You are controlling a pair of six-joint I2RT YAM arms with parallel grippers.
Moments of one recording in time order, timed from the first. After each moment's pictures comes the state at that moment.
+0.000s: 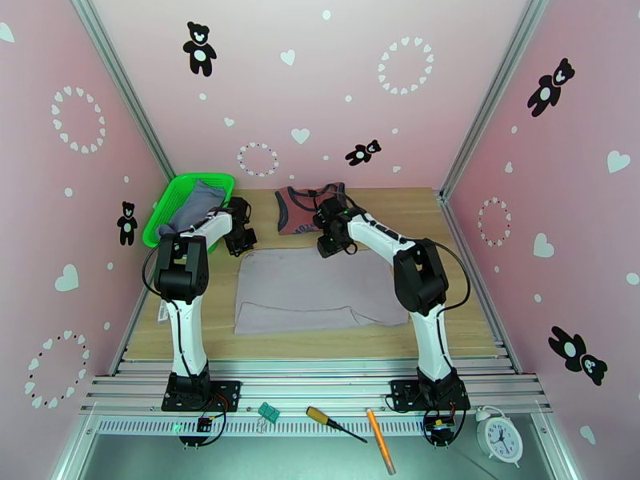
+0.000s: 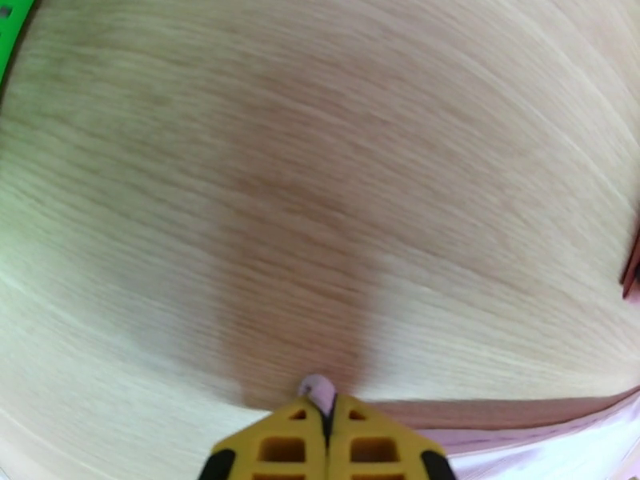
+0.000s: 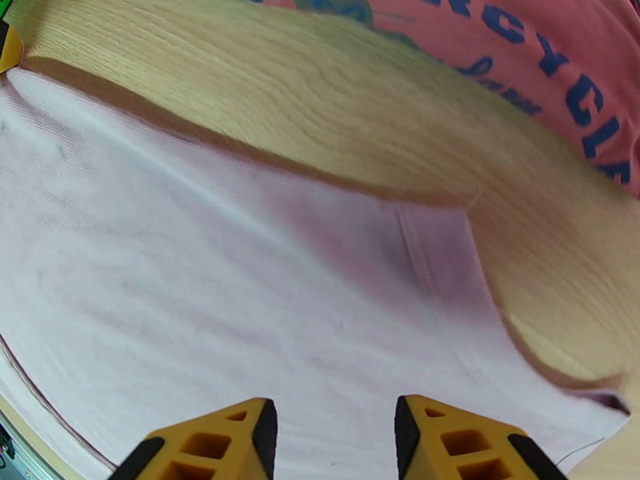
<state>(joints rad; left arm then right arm) -0.10 2.18 1.66 -0.82 0.06 -0.50 0.54 2.18 1.82 -0.87 -0.02 -0.02</state>
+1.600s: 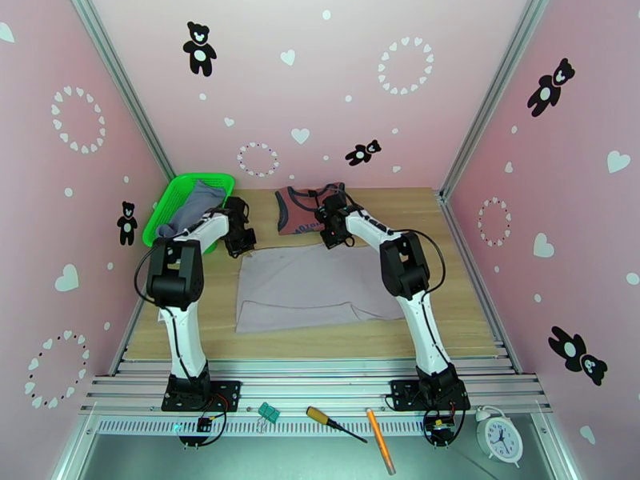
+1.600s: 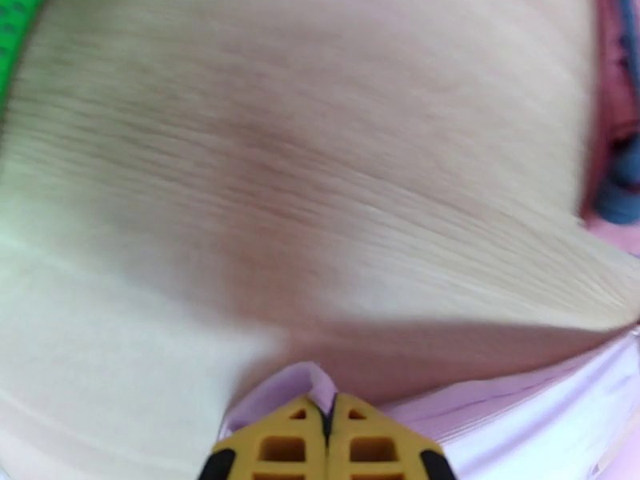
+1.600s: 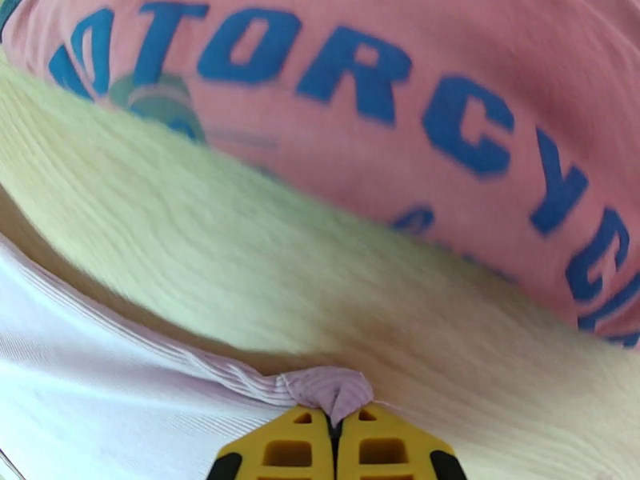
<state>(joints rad) -0.10 2.02 1.56 -0.79 0.12 -0.47 0.47 2.38 1.96 -0.78 -0.03 -0.11</state>
